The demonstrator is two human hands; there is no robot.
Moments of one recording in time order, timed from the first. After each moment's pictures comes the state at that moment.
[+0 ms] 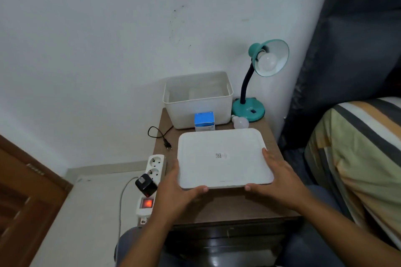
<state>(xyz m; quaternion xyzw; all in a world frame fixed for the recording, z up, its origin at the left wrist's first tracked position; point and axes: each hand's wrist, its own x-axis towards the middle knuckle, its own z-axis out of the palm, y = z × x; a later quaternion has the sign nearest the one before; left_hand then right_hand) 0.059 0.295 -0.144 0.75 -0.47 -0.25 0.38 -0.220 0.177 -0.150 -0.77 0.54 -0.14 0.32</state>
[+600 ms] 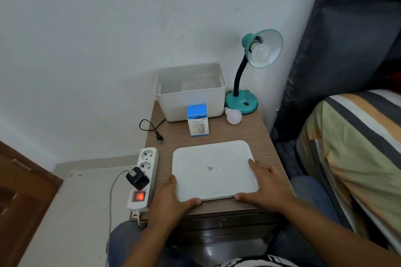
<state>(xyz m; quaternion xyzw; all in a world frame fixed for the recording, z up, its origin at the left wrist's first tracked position) 0.051 0.308 -0.190 0.84 -0.46 -0.23 0.19 -0.216 0.192 -0.182 -0.79 0.55 0.00 0.26</state>
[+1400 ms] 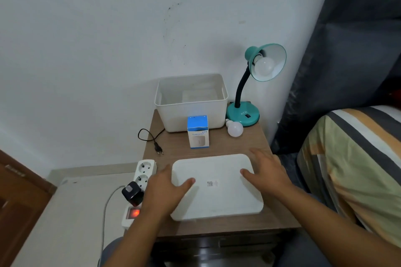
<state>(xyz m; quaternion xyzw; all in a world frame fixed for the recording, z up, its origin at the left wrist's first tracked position) 0.069 0.256 -0.149 0.83 -0.48 -0.17 0.23 -0.193 0.129 -0.155 -0.77 0.59 -0.10 0.23</state>
